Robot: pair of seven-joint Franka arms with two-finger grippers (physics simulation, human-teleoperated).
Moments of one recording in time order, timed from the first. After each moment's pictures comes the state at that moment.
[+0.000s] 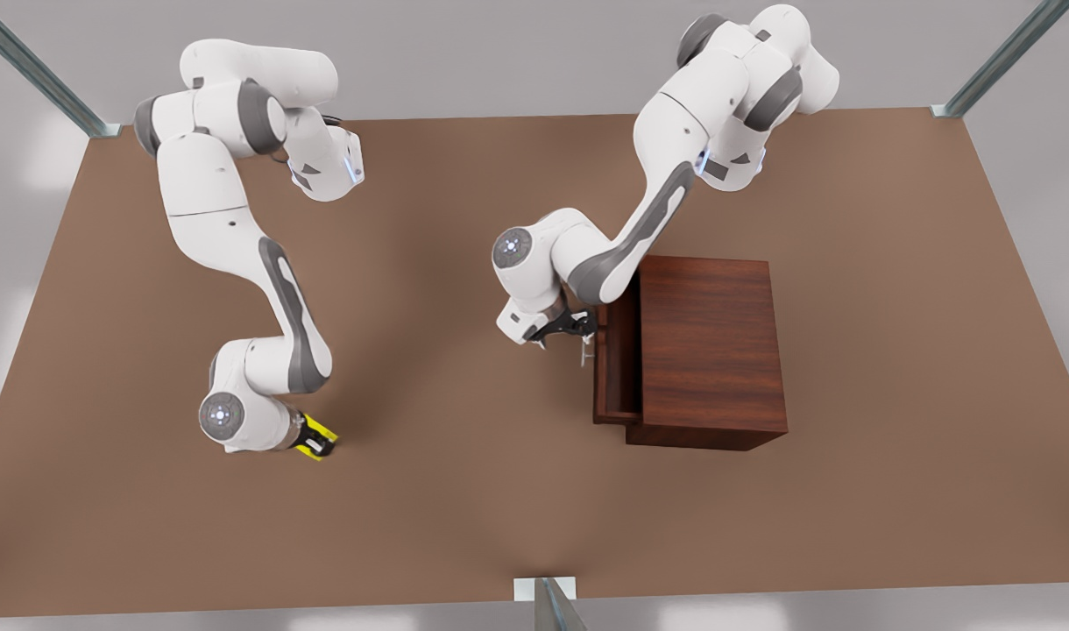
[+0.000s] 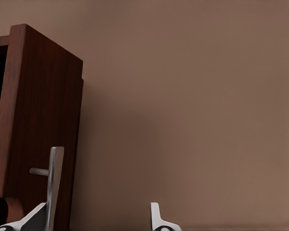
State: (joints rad) left arm -0.68 0.71 -0.19 -1.36 0.45 1.90 -0.96; right arm 0.06 0.74 0.02 -1.52 0.05 2.16 0.68
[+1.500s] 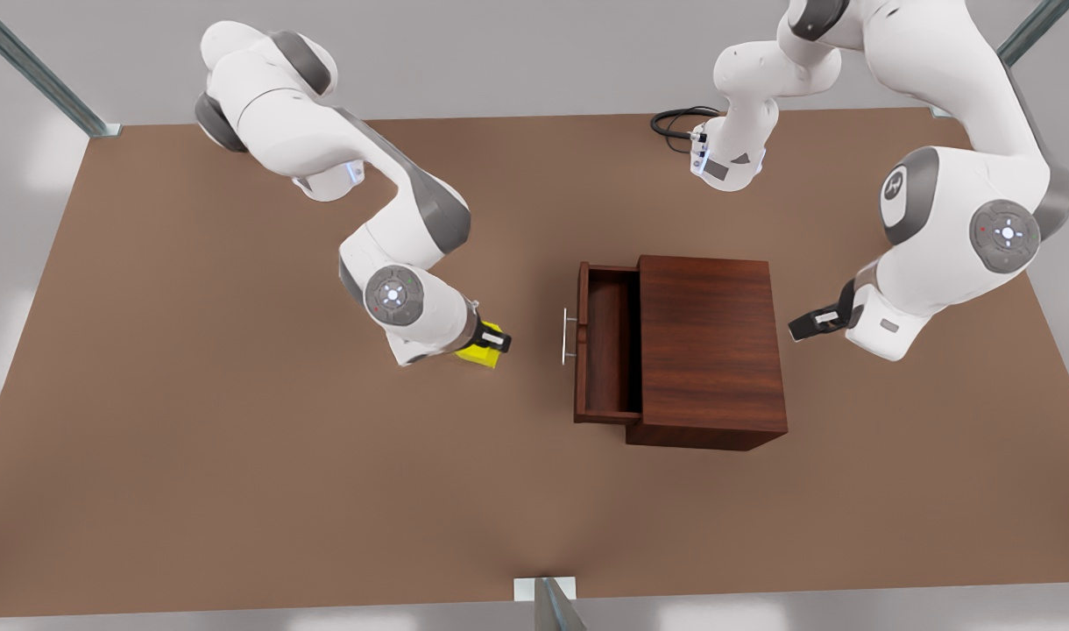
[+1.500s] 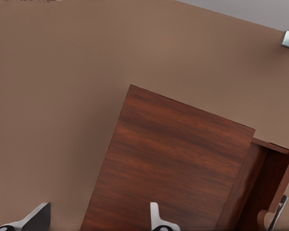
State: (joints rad) left arm 0.04 0.30 -0.20 -1.29 0.00 1.50 -0.40; right arm 0.32 0.68 0.41 -1.05 0.06 1.67 1.04
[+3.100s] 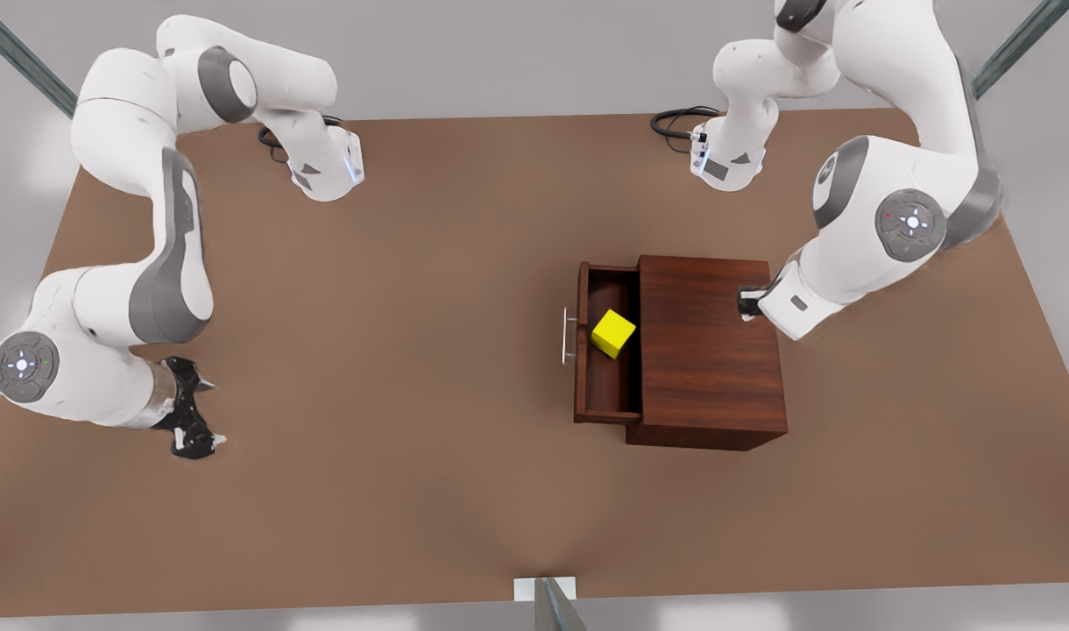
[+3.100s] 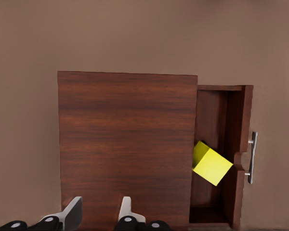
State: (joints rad) left arm -0.14 0.29 -0.22 -1.31 -0.02 1.49 -0.27; right arm -0.14 0.58 0.22 -1.09 -0.11 1.55 1.23
